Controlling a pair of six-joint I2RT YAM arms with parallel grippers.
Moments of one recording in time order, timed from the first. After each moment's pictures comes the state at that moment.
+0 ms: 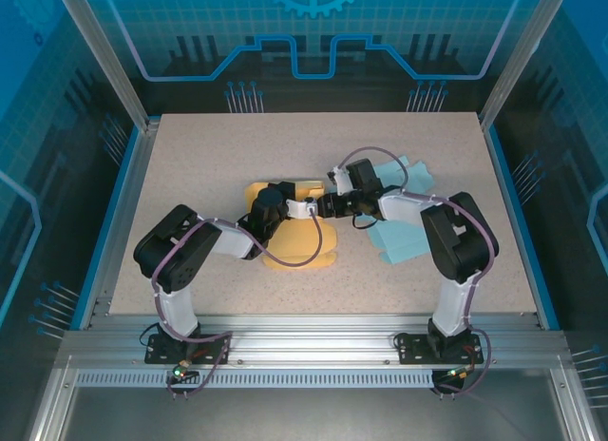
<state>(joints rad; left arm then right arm) -0.55 1.85 0.74 0.82 -0.25 1.33 0.45 1.89 1.10 -0.08 -0.42 0.29</state>
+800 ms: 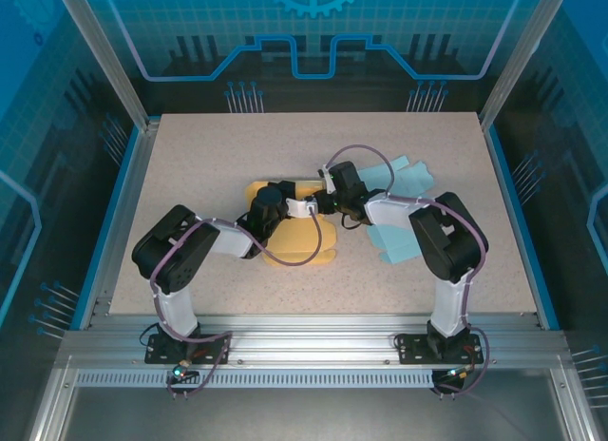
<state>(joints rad) -0.55 1.84 0.74 0.81 -0.22 1.32 0.55 1.92 1.13 0.02 -0.05 0.25</state>
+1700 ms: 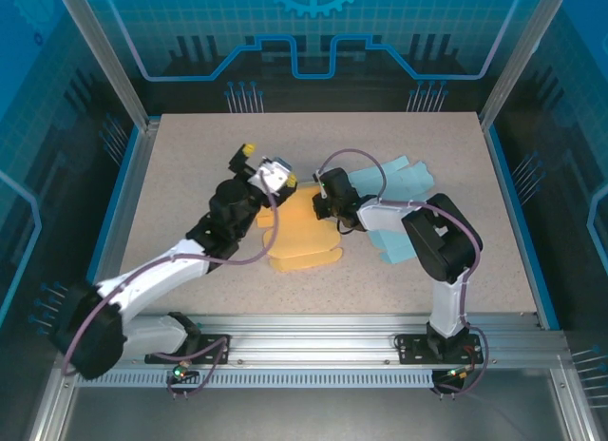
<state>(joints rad) -0.58 1.18 0.75 0.37 -0.33 0.47 0.61 1.93 1.10 0.06 0.11 0.22</state>
